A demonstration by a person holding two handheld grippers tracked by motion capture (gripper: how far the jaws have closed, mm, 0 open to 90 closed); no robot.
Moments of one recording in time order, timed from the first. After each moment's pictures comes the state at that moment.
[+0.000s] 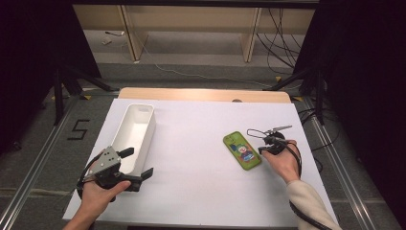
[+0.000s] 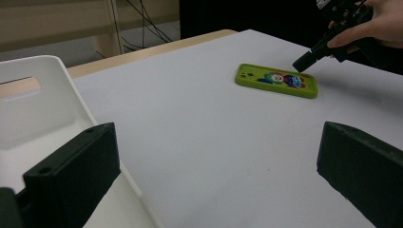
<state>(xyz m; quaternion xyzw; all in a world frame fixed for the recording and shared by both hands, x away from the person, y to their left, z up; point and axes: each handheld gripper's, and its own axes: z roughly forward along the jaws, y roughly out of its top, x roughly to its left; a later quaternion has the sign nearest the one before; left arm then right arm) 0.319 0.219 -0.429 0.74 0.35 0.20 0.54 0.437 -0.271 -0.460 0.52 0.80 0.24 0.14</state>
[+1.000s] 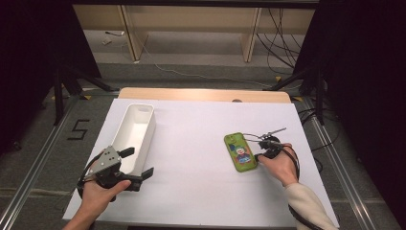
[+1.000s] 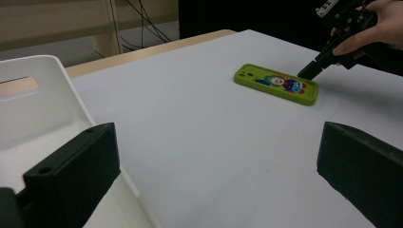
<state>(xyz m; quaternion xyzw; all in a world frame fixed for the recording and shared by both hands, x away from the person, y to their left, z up) 0.320 0.219 -0.429 0.74 0.34 0.19 0.54 0.426 -0.257 -0.461 0.52 0.82 0.22 0.09</state>
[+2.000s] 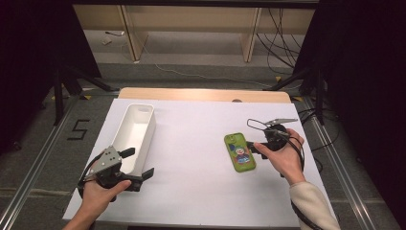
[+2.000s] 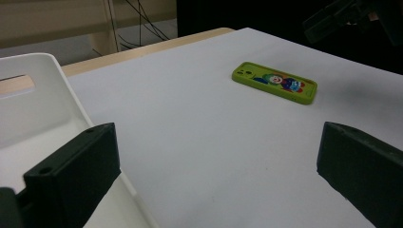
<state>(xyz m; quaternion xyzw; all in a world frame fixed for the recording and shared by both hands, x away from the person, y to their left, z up) 0.321 0.218 -0.430 0.74 0.34 0.19 0.54 0.420 -0.249 -0.404 0.51 0.78 0.31 0.17</state>
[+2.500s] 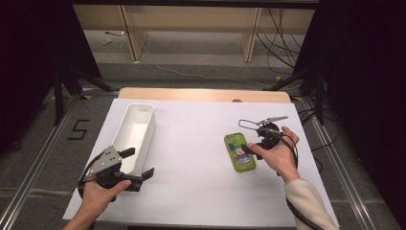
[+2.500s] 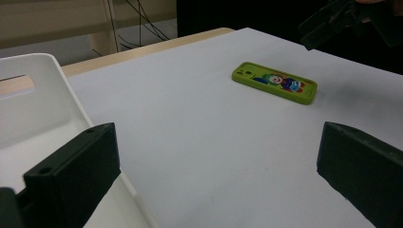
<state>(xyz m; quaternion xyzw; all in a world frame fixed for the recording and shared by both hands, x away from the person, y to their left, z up) 0.320 0.218 -0.429 0.74 0.34 0.19 0.54 0.429 -0.234 -0.410 0.51 0.80 0.28 0.15</state>
